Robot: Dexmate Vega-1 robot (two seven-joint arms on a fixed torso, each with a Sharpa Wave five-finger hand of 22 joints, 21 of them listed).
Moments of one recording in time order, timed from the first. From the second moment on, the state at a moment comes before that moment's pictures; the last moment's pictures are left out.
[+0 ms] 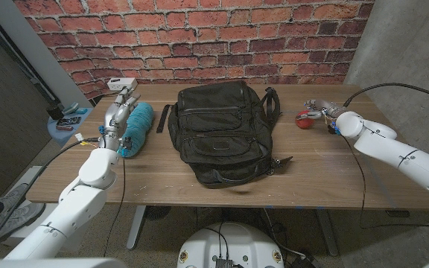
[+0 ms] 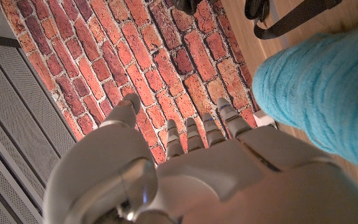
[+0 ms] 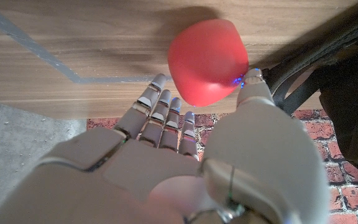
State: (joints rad) left arm 1.25 0.65 0.06 -1.73 -0.47 -0.32 0.30; left_hand 0.71 0.15 0.45 -0.16 0.31 0.18 -0.11 0.20 0.18 0.09 -0.03 0.21 0.19 0.09 0.01 0.18 0.17 0.18 0.08 0.21 0.18; right arm -0.66 -0.92 -0.60 -1.53 -0.13 -0.31 -0.01; right_hand 0.92 -0.03 0.10 -0.11 0.23 0.23 0.01 0.18 0.20 0.29 0.06 0.26 0.36 0.30 -0.04 0.26 0.32 0.53 -0.01 0.21 0.19
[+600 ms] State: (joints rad) left arm 1.23 0.66 0.06 -1.69 -0.50 -0.33 0.26; left_hand 0.71 0.15 0.45 -0.16 0.31 0.19 -0.11 0.20 0.18 0.09 -0.03 0.21 0.19 0.09 0.01 0.18 0.16 0.18 0.08 0.21 0.18; right arm -0.65 -0.92 -0.60 -1.59 -0.13 -0.37 0.01; right_hand 0.90 -0.03 0.09 -0.10 0.24 0.22 0.02 0.19 0.20 0.28 0.07 0.26 0.37 0.30 -0.04 0.25 0.33 0.52 -0.01 0.21 0.19
